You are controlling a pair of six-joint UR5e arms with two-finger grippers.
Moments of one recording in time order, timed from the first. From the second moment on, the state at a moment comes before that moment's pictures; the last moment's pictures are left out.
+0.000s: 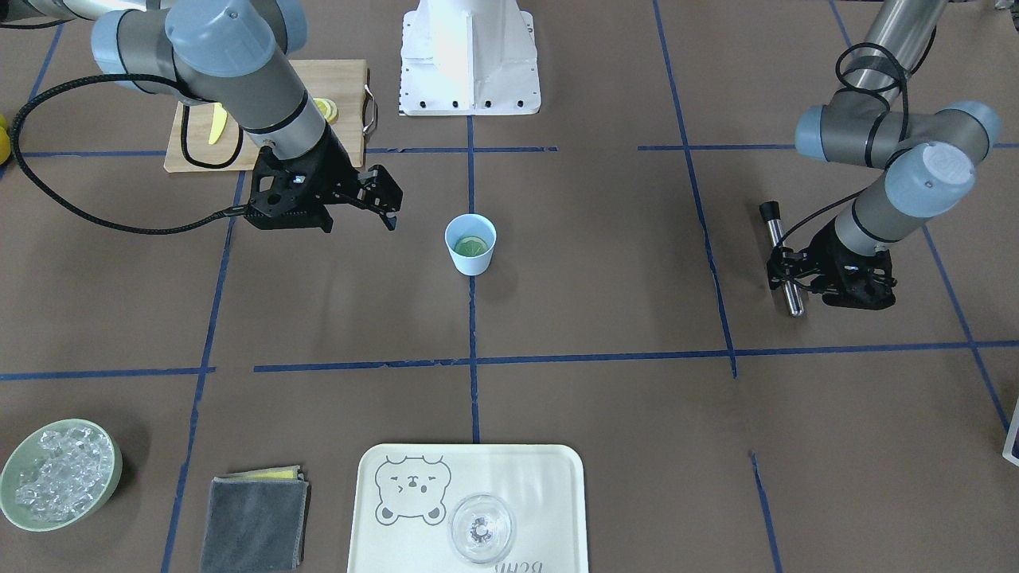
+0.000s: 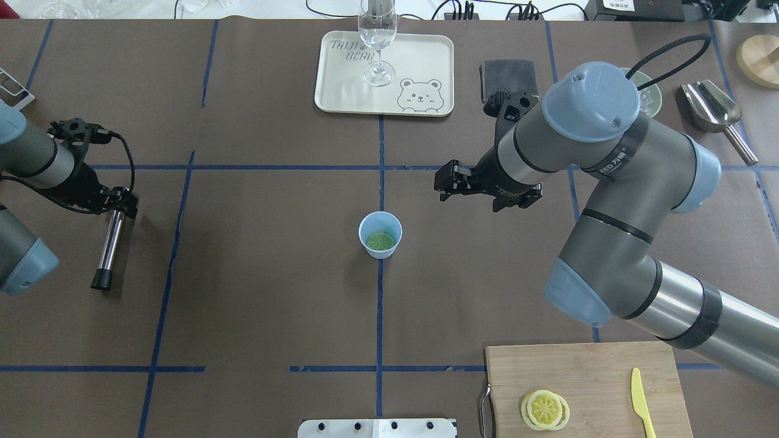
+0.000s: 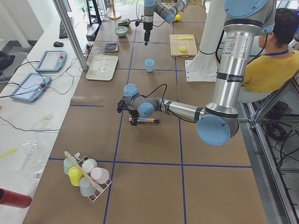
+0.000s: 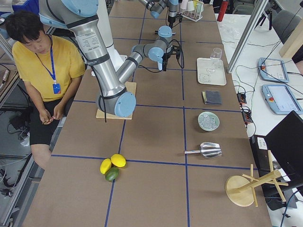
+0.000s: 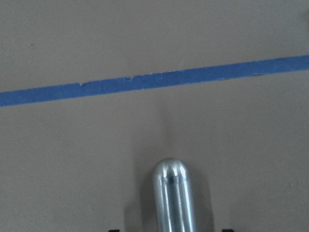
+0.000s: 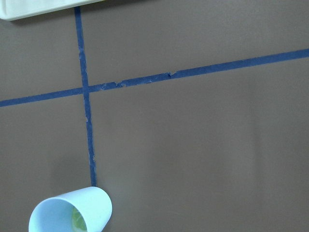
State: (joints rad) left arm -0.91 -1.73 -1.52 -2.02 -2.18 -0.71; right arm 0.67 -1.08 1.86 -1.44 2.05 1.30
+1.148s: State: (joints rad) left arm -0.90 -1.73 -1.55 -2.02 -2.18 -0.71; right arm 0.84 -1.22 1.93 -1.44 2.19 1.15
